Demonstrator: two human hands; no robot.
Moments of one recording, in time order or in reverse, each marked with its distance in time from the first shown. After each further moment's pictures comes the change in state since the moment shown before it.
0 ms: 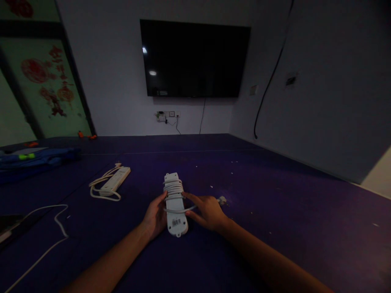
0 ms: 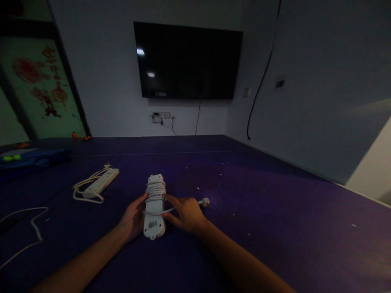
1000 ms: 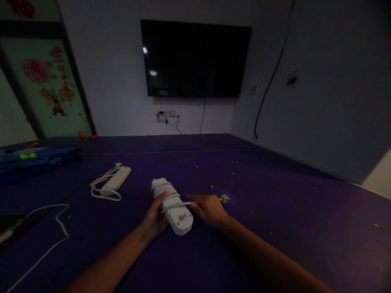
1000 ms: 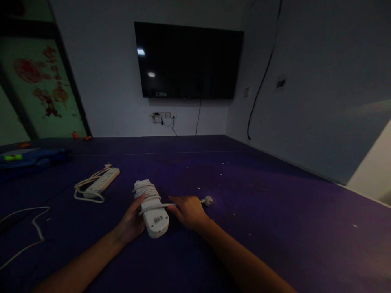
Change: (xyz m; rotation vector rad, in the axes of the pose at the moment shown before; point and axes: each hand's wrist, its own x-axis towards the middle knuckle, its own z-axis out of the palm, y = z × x) left_hand 0.004 -0.004 -0.014 0.001 -0.029 0.073; right_hand 0.001 0.009 0.003 -0.037 -0.037 0.096
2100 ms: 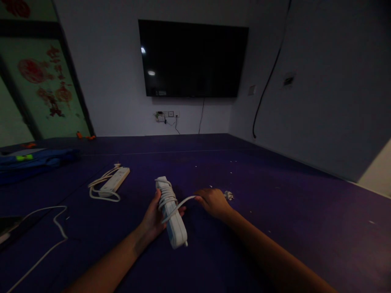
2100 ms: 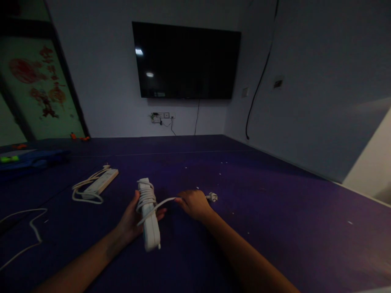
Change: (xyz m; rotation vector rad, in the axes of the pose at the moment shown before) left_hand 0.002 0.001 -0.004 0.026 -0.068 -0.087; right_hand 0.006 0.025 -0.009 -0.101 -0.015 0.017
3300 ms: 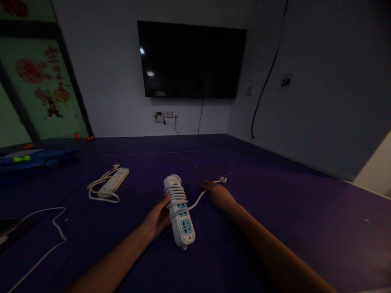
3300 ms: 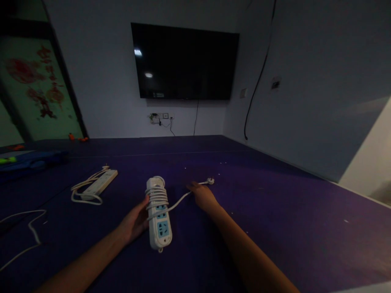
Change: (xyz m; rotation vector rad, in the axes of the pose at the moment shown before) left_hand -0.003 -0.003 0.009 0.084 0.047 0.017; right_hand 0.005 0.050 0.020 0.015 0.043 0.138
